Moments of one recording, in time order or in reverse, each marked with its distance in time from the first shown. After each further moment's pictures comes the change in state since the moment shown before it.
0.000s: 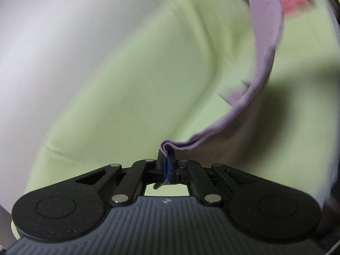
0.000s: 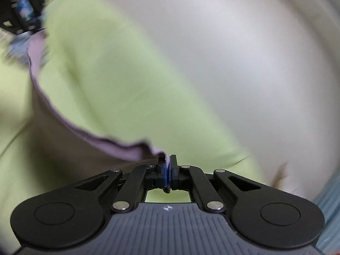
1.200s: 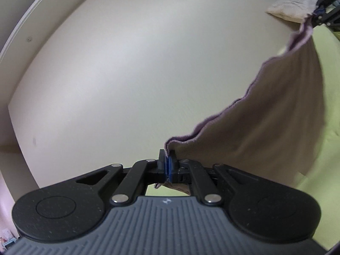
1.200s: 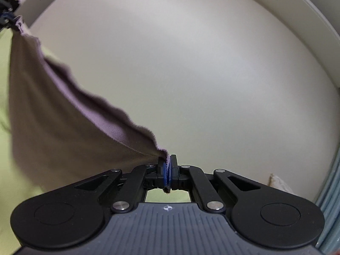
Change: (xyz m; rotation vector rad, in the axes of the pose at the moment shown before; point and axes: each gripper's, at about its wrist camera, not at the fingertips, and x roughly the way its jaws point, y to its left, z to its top) left arm 0.075 0.028 0.070 -0.087 -0.045 0.393; right arm 0.173 -0.192 0.030 0.189 -0.030 -0.005
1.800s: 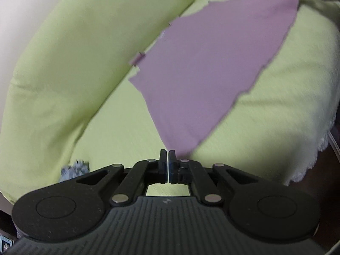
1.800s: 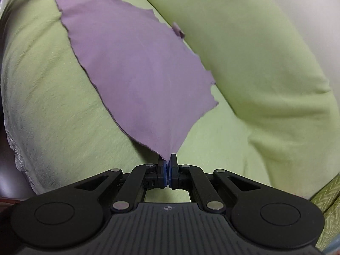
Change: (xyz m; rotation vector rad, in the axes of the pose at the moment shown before) left arm -0.077 -0.254 -0.304 0.238 0.512 -0.465; right arm -0.098 0.217 -0.275 -0.276 0.519 0.383
